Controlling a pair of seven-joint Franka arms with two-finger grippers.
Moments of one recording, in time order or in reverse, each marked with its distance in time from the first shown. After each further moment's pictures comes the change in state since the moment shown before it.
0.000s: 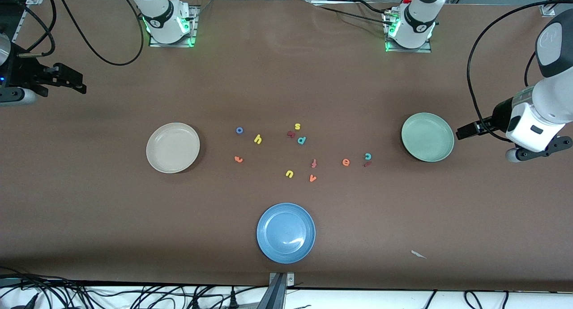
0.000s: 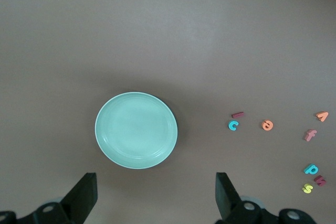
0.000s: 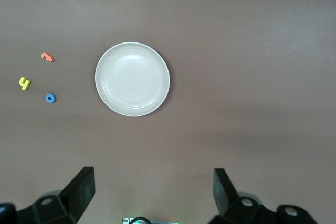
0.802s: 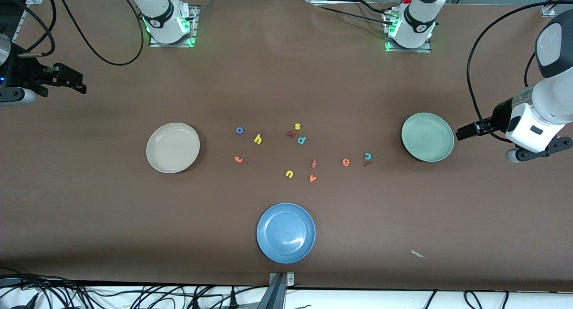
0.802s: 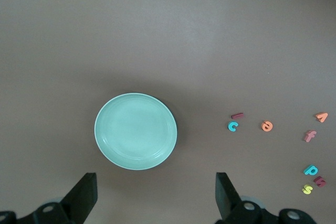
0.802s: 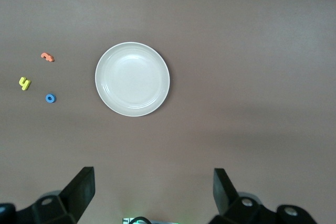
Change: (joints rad) left arm -0.002 0.003 0.000 0.000 0.000 0.005 0.000; right arm 0.000 0.000 0.000 0.000 0.000 0.000 0.000
